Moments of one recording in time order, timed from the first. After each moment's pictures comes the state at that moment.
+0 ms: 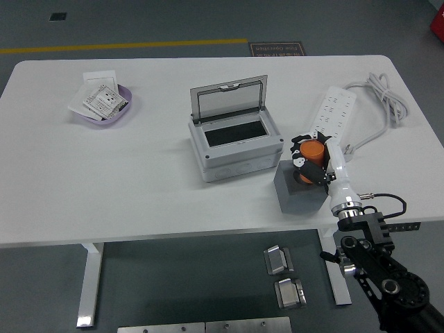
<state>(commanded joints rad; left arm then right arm) 0.03 0.06 -1.49 -0.18 1.60 -0.10 0.34 0.17 -0.12 1.13 1.19 -1.30 -0.38 0.37</state>
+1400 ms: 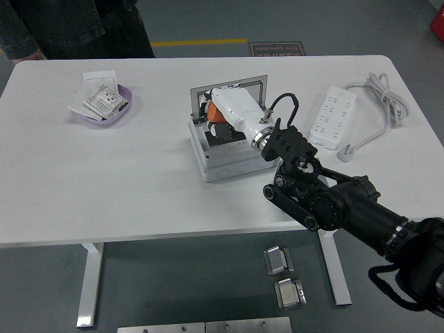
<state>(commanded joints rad) 0.03 0.08 -1.56 -0.18 1.67 -0.09 0.36 0.83 0.00 0.59 0.77 -1.92 -0.36 0.00</state>
